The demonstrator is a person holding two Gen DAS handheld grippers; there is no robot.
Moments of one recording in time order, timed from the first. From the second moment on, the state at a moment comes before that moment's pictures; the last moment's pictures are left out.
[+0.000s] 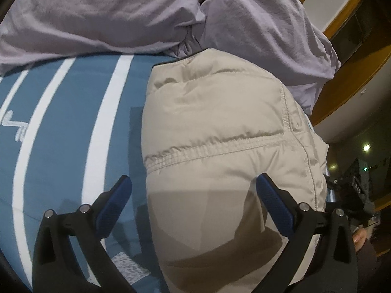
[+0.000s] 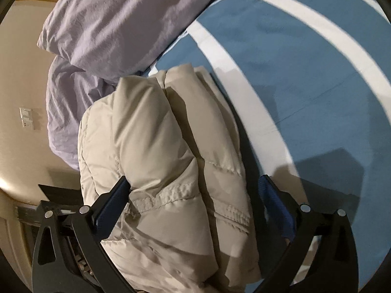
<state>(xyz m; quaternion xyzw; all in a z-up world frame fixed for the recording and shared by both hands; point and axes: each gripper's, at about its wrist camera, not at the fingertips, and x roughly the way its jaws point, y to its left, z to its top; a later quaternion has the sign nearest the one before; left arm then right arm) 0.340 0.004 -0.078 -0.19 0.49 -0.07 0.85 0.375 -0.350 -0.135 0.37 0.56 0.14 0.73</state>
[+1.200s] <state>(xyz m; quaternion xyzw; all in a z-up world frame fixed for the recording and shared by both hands) 0.373 0.050 -0.083 -0.34 0.49 -0.13 0.79 0.390 -0.328 -0.133 0.43 0.53 0.24 0.69</state>
